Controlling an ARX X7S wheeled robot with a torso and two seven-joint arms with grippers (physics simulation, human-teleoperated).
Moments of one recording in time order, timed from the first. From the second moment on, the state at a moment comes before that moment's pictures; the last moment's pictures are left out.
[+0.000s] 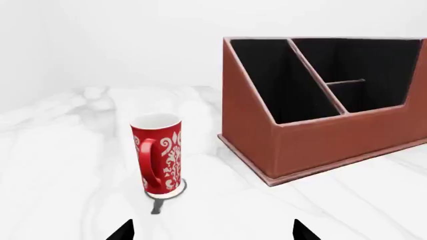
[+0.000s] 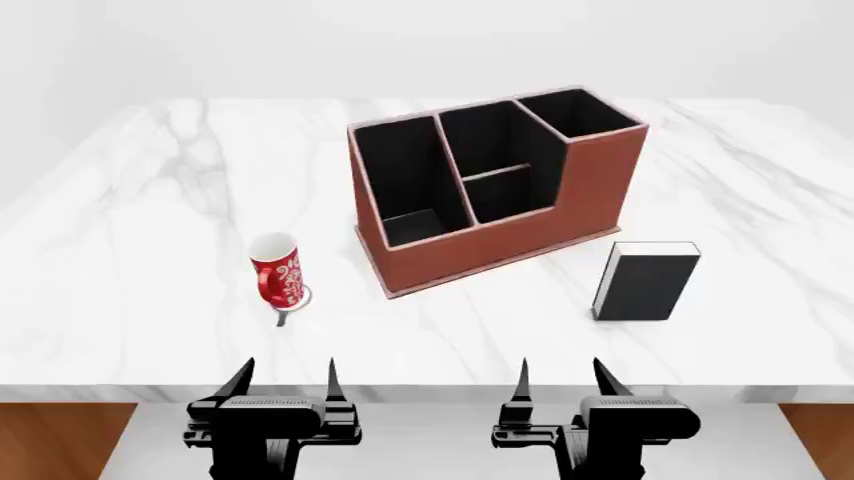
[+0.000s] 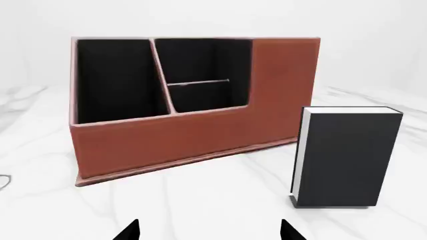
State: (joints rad) left arm 0.00 0.00 0.00 0.00 0.00 0.00 0.00; right arm 0.00 0.00 0.00 0.00 0.00 0.00 0.00
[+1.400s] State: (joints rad) left arm 0.00 -0.11 0.12 0.00 -0.08 0.03 -0.13; right arm 0.02 0.11 -0.13 0.01 0.13 0.04 0.09
